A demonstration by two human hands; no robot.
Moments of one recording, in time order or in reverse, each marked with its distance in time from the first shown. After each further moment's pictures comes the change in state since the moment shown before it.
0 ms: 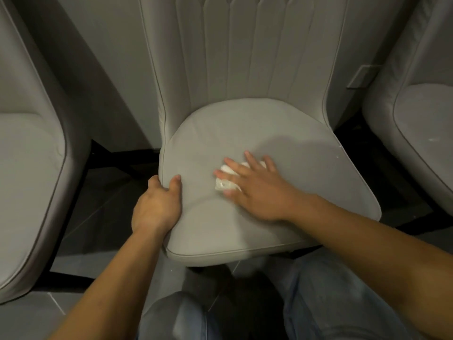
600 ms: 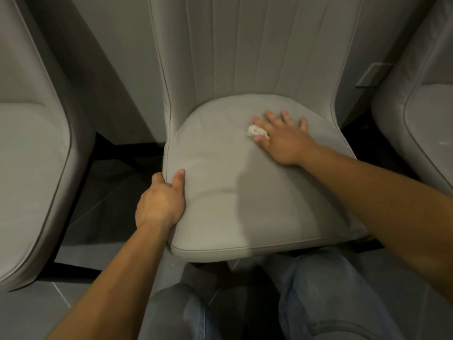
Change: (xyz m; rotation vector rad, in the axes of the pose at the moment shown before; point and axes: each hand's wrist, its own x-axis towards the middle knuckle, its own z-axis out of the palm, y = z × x) left_hand 0.002 0.001 0.001 0.029 0.035 -0.050; right_hand 0.071 0.098 -0.026 -0.047 0.080 0.280
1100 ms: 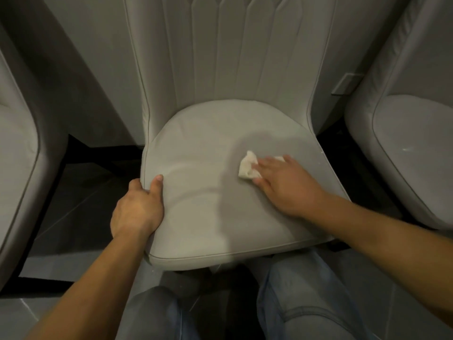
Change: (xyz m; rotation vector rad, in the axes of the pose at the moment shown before) left_hand 0.003 -0.002 0.003 0.018 0.019 0.011; right_hand -0.107 -0.004 -0.005 -0.064 0.072 -0.195
